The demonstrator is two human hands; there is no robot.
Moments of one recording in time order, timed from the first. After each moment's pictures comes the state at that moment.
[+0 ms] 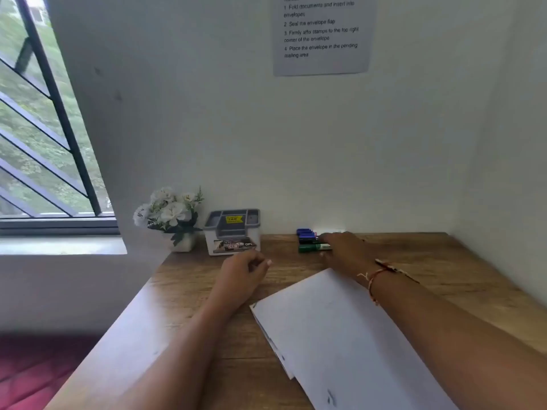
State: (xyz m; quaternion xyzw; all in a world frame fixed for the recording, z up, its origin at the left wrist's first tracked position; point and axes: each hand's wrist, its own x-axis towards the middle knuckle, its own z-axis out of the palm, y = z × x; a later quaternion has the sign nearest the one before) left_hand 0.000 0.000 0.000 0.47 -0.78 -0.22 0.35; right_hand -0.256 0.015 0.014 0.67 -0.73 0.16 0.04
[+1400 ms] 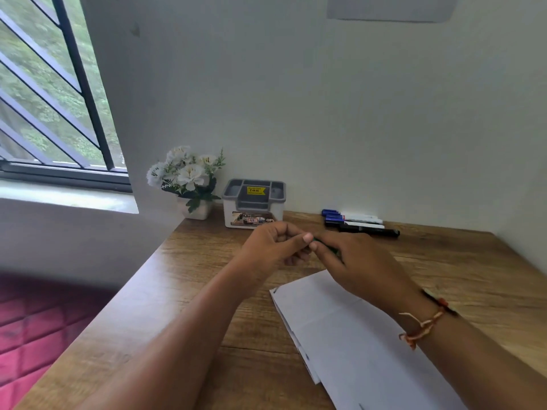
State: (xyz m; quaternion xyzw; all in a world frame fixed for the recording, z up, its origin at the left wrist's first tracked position) left_hand -0.004 0.001 0.008 0.30 -0.63 -0.59 0.40; right_hand -0.182 0.072 0.035 0.76 -0.60 0.25 0.02
